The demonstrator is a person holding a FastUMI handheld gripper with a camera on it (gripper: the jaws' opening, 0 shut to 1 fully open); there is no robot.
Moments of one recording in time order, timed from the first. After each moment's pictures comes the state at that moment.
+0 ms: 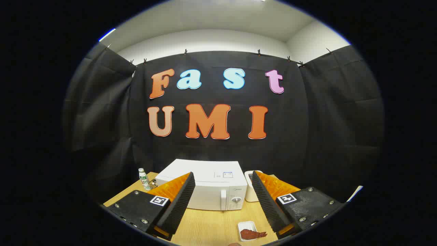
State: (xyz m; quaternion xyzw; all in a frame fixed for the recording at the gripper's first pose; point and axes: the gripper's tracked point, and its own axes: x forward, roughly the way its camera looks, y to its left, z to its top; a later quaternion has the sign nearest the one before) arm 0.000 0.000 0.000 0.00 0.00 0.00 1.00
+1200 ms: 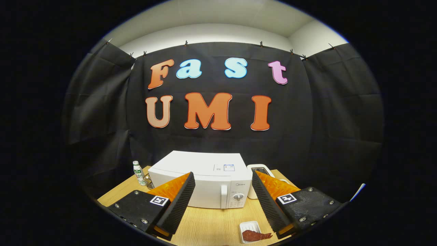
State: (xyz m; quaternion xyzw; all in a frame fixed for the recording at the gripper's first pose) arm 0.050 0.005 -0.055 -0.01 0.03 0.01 1.00
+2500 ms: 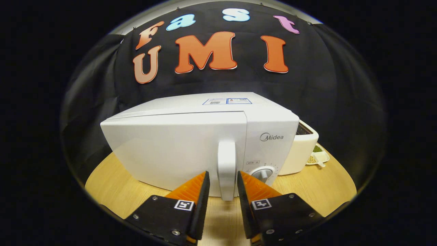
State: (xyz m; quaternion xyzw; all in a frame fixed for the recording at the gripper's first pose) arm 0.204 0.006 -0.269 0.00 0.18 0.03 0.98
